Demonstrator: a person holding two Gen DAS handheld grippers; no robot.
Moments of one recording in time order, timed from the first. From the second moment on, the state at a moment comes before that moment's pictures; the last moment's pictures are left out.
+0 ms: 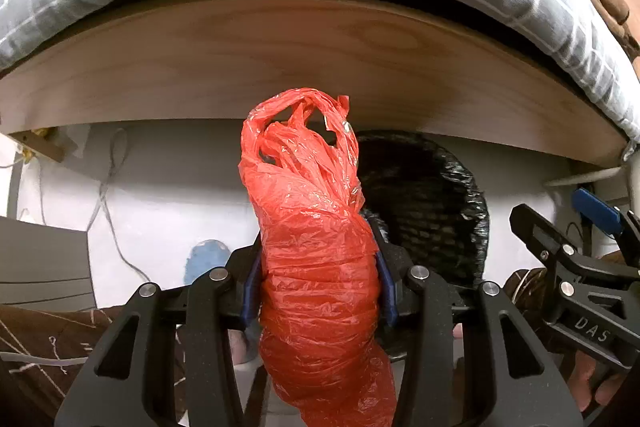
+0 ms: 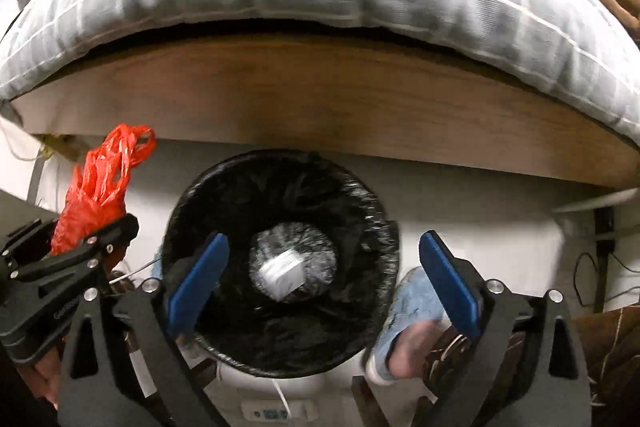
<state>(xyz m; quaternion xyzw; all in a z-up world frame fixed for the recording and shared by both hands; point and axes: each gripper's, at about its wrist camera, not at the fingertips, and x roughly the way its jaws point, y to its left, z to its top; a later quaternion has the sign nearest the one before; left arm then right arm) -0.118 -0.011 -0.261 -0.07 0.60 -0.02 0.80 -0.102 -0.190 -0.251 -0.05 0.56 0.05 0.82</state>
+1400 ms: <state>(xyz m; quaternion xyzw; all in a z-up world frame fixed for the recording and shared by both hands) -0.108 -0.079 -0.212 -0.01 0.53 -0.04 0.85 -0.099 -0.260 -0.205 -0.04 0.50 -0.02 0.87</state>
